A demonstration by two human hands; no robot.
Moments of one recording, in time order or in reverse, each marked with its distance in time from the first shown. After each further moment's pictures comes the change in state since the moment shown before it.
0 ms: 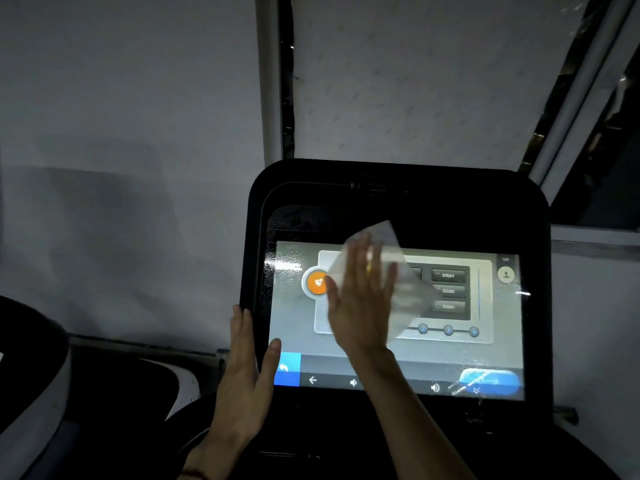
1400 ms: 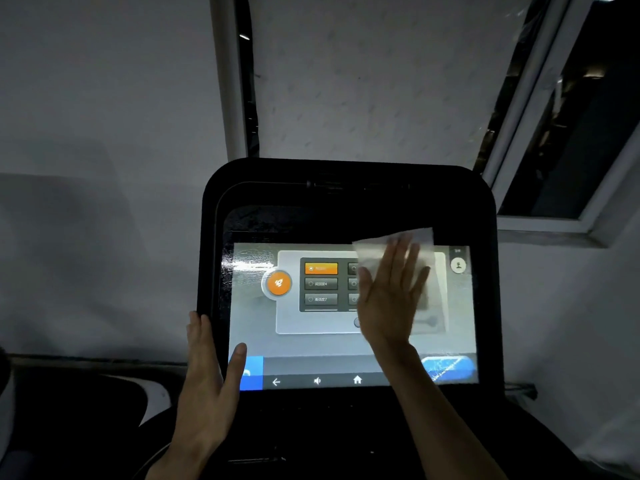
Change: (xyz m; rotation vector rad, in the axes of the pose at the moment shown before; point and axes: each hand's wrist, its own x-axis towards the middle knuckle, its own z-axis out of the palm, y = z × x) left_hand -0.001 0.000 0.008 0.003 0.038 0.004; right_hand 0.003 0.096 -0.015 -0.059 0.109 0.205
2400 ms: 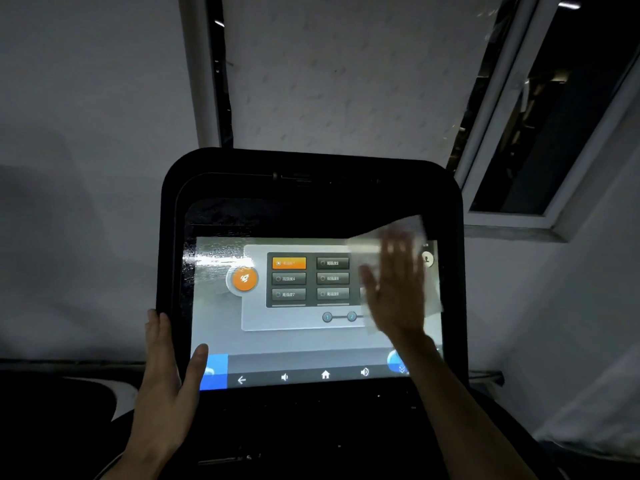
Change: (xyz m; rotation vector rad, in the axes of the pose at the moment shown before) left_hand 0.002 -0.004 0.008 -0.035 0.028 -0.013; right_hand 0.021 0.078 -0.008 -0.018 -0.022 -0.173
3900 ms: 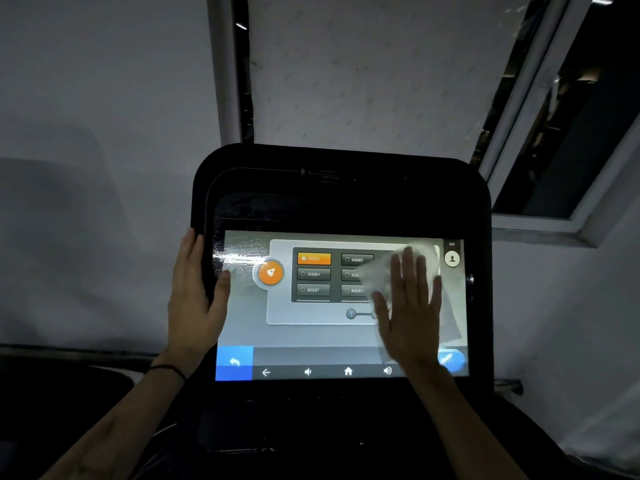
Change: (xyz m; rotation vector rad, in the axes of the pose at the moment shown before) left_hand 0.099 0.008 0.002 0.058 0.253 0.458; right_hand -0.045 -0.018 0.001 -0.007 -0.002 -0.053
